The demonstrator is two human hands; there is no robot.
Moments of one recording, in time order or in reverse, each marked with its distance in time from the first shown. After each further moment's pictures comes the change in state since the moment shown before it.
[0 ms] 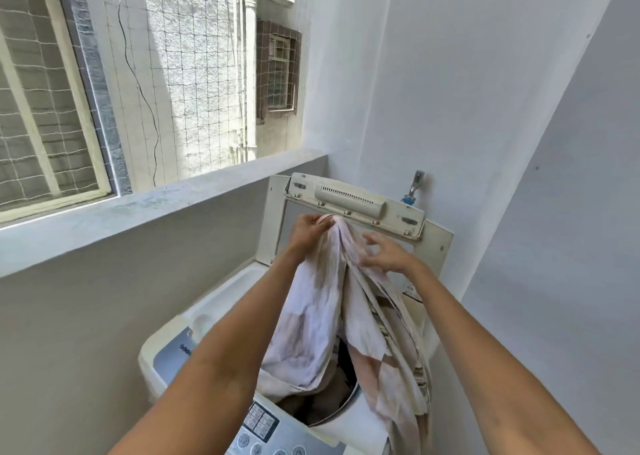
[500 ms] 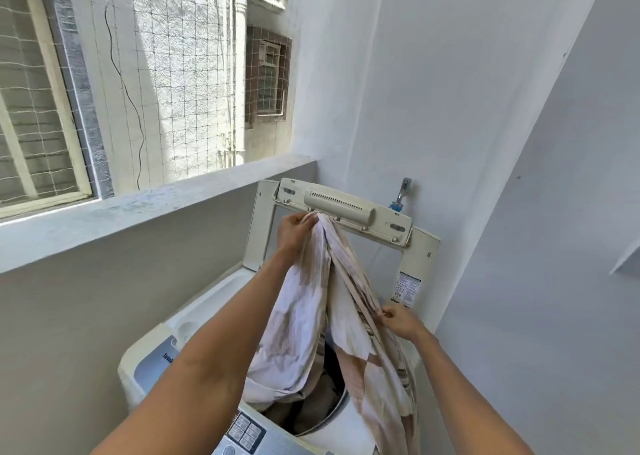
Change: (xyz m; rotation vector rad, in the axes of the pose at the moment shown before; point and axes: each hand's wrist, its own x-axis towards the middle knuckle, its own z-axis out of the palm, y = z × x) left_hand 0.005 0.007 0.000 -0.147 0.139 0.011; right_hand -0.055 0.101 0.048 -0.118 0.004 0.262
